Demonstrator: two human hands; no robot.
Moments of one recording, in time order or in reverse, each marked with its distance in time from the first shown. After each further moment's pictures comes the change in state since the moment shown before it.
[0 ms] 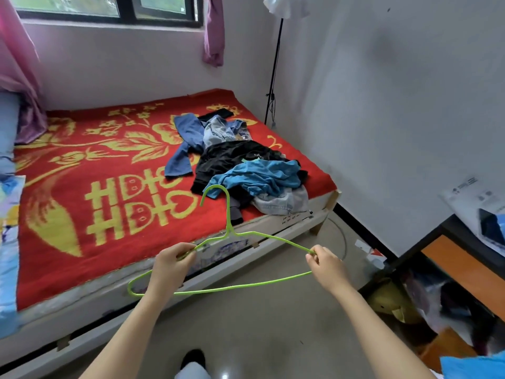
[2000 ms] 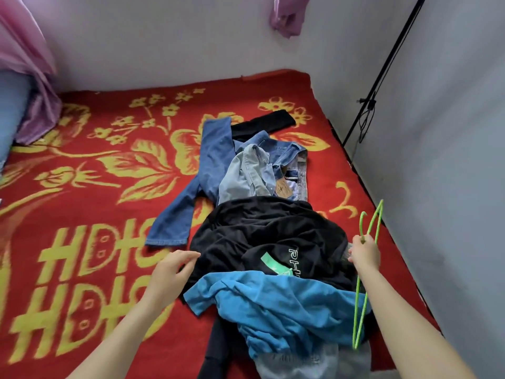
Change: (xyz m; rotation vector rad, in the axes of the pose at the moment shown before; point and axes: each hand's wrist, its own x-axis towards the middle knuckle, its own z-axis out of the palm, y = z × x) left_hand 0.593 -0.014 0.149 0.347 0.100 -0.292; right_hand 0.809 -0.021 0.018 0.503 -0.042 0.388
